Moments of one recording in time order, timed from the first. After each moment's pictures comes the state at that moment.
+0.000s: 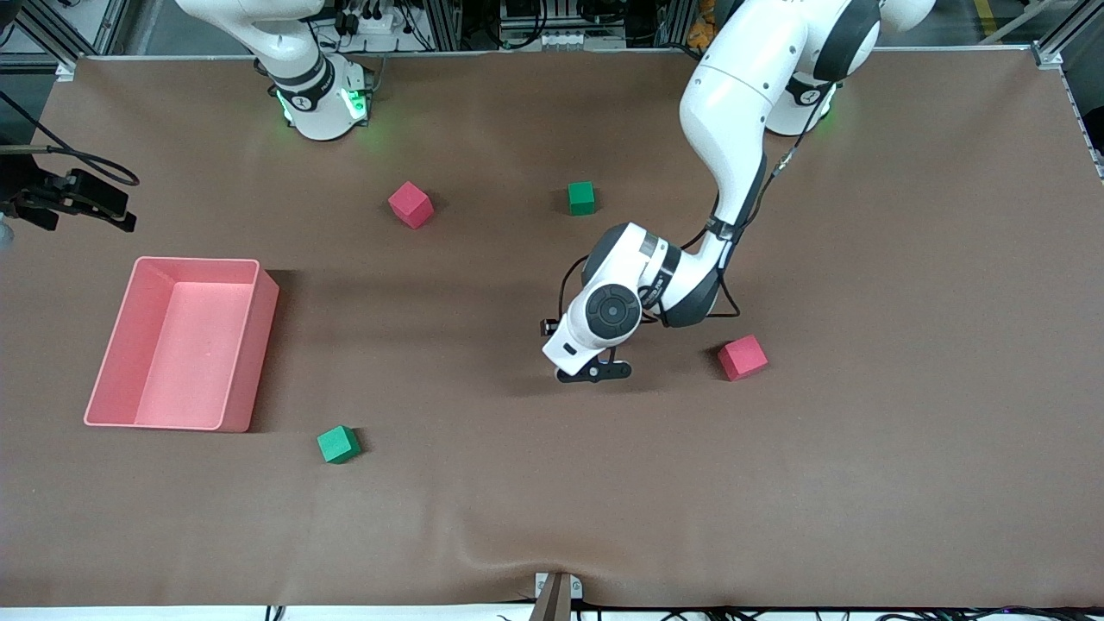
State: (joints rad) left arm -0.74 0.92 0.10 -1.22 -0.36 1.99 -0.58; right arm 0.02 0.02 -0.04 -1.50 0.00 1.46 0.01
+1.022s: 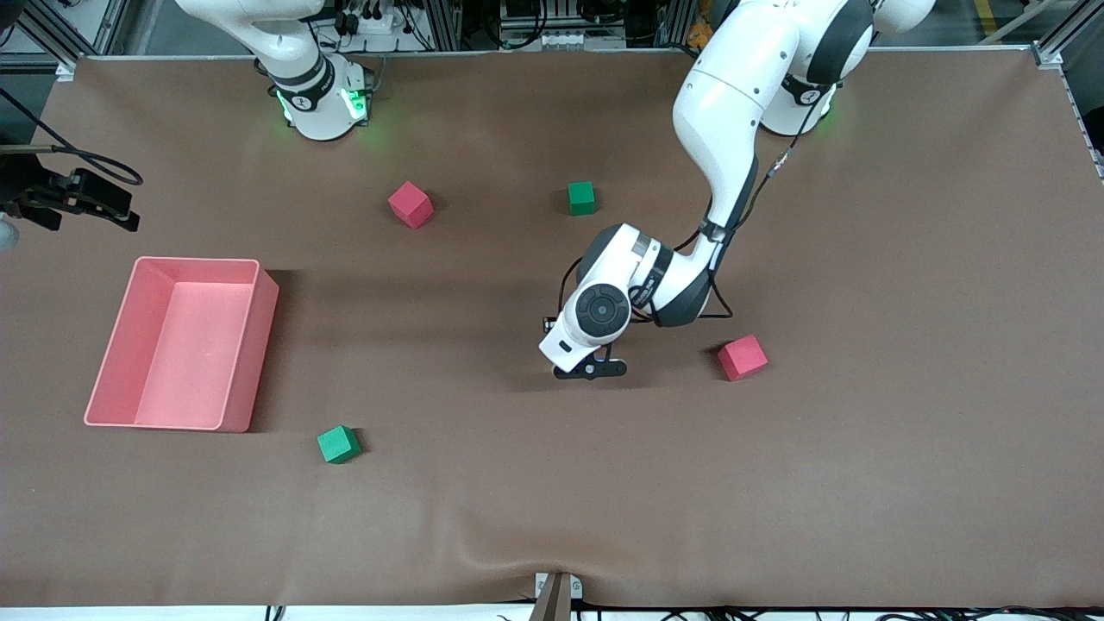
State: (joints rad) left arm -0.76 0.94 0.10 -1.22 -0.32 1.99 -0.58; right arm 0.02 0.02 -0.04 -1.50 0.00 1.46 0.01
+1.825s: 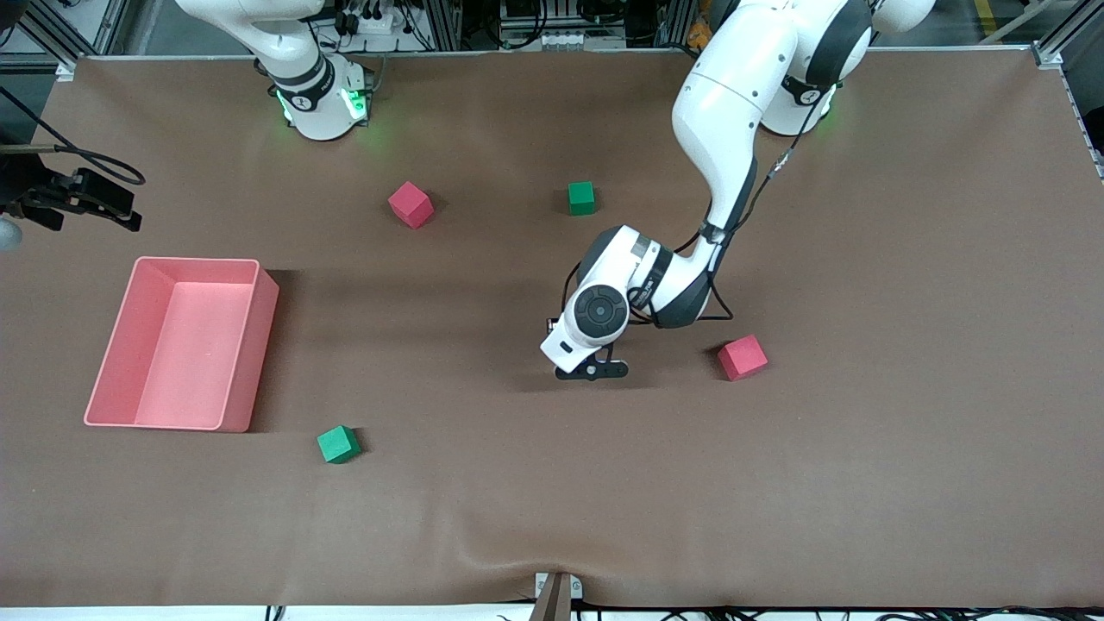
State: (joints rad) left arm -0.76 0.95 0.10 -1.23 -0.30 1.99 -0.58; right arm 0.02 0.02 -0.03 -1.50 0.00 1.46 0.01
